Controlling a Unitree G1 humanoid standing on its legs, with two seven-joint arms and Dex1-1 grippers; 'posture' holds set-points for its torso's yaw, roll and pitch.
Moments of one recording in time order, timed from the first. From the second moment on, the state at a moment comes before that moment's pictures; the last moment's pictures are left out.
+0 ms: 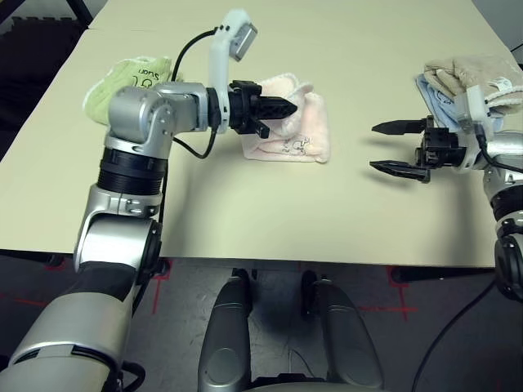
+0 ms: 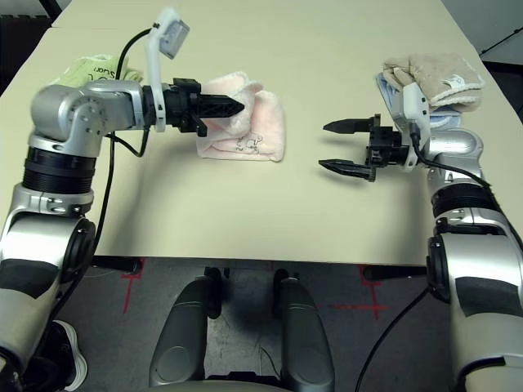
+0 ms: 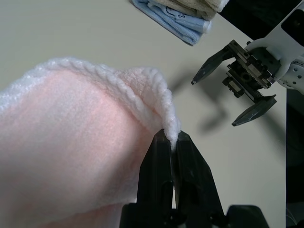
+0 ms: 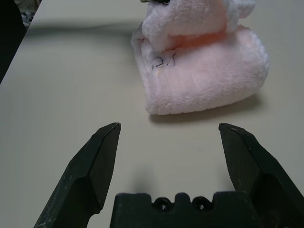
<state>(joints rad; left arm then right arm) -1.13 0.43 -0.13 0.29 -0.50 1.01 -0.83 -0.97 -0.61 -0.06 1.10 0.31 -0.36 1.61</state>
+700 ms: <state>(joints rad) -1.20 0.32 -0.16 0.31 -0.47 1.00 -0.89 -0.93 -0.61 -0.10 1.08 0.32 -0.35 1.61</state>
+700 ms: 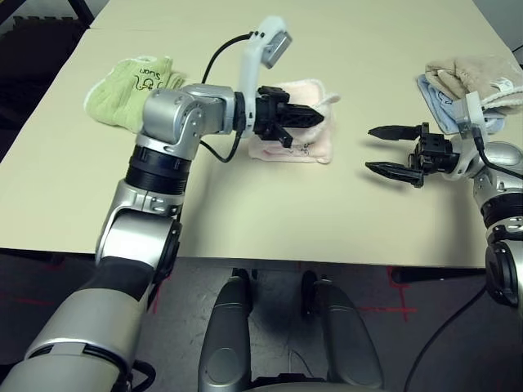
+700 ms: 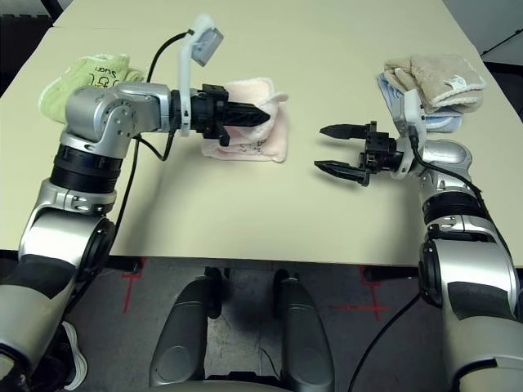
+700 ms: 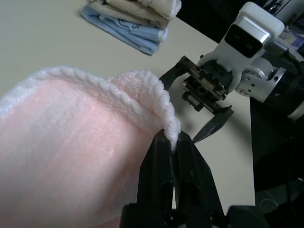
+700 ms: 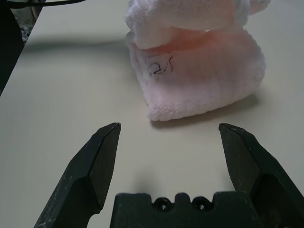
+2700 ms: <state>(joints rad) -0.79 0.64 -0.04 0.41 -0.35 0.11 -1.36 -0.96 -0.62 -0.09 1.04 0.32 -0.28 1.61</state>
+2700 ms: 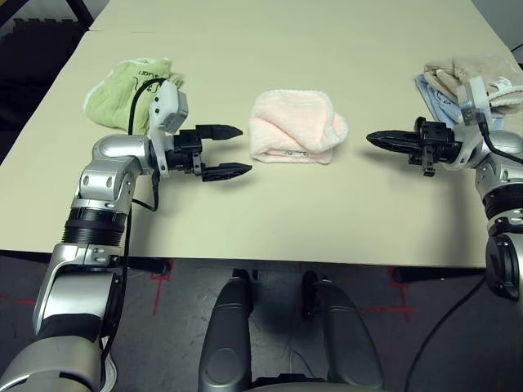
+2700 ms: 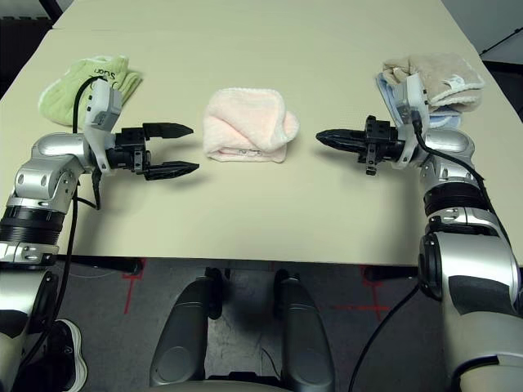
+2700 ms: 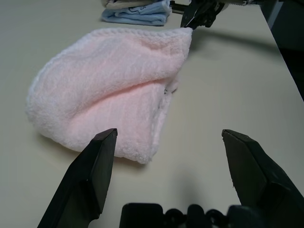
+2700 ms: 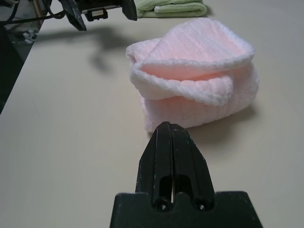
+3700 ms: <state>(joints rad) -0.93 0.53 0.01 0.56 -0.35 0.07 -1.36 -1.06 -0.54 -0.08 0.99 0.40 -0.21 1.61</state>
